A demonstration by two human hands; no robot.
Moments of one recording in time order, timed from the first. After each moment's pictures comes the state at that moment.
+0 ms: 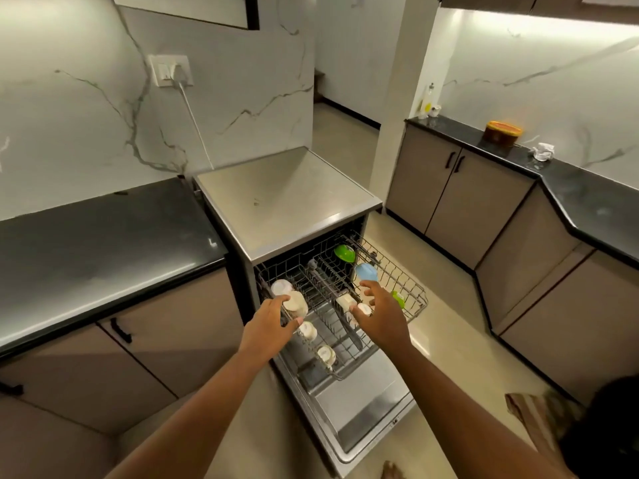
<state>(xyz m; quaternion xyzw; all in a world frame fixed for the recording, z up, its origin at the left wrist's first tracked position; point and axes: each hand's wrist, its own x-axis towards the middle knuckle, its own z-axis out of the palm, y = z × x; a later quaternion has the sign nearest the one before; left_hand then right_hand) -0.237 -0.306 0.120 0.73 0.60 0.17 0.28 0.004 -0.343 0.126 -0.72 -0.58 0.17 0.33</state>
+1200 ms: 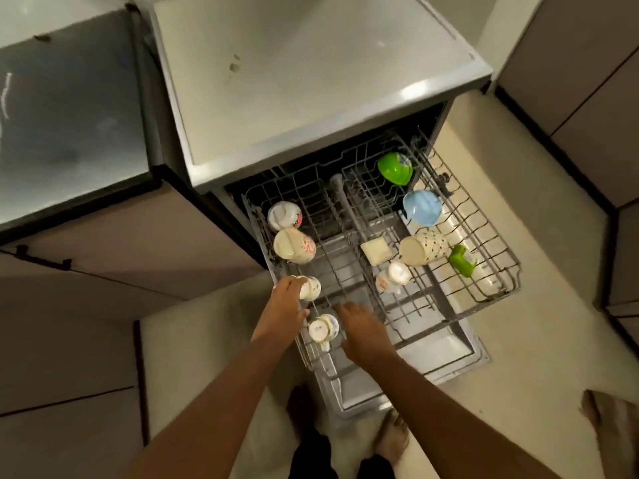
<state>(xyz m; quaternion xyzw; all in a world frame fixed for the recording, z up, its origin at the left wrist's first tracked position) -0.109 -0.175 -0.137 0.66 0.68 0.05 0.32 0.071 -0.198 -0.178 -0.57 -0.77 0.29 -0.05</state>
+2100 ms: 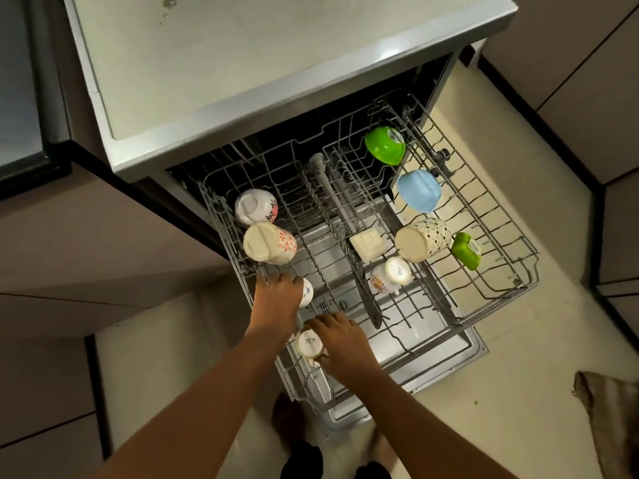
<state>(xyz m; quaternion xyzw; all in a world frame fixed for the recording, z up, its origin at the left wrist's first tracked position) -0.100 -0.119 -0.228 0.78 0.59 -0.18 0.07 0.051 -0.190 -0.272 -0.54 -0.80 0.27 0.02</state>
